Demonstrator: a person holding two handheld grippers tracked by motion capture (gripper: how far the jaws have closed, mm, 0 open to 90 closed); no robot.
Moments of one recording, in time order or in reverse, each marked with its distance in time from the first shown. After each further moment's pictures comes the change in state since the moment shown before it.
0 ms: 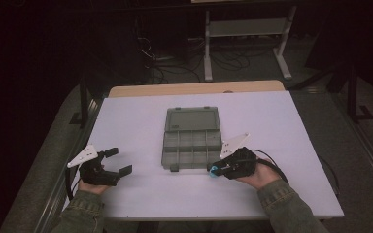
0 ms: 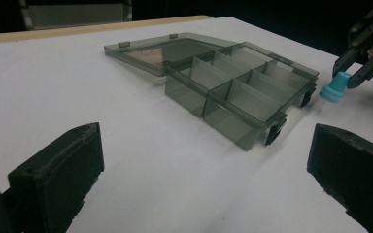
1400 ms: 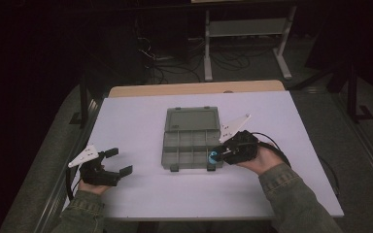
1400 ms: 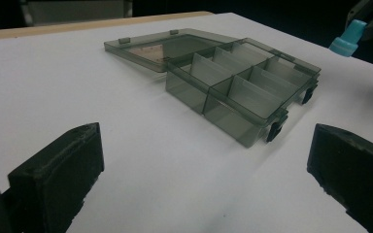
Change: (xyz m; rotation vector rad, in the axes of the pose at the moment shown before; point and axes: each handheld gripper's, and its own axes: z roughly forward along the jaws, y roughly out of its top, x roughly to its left) left arm 0.000 0.000 0.001 0.013 0.004 -0.001; right arm -0.013 0.039 -0.033 0.008 -0.030 -0.031
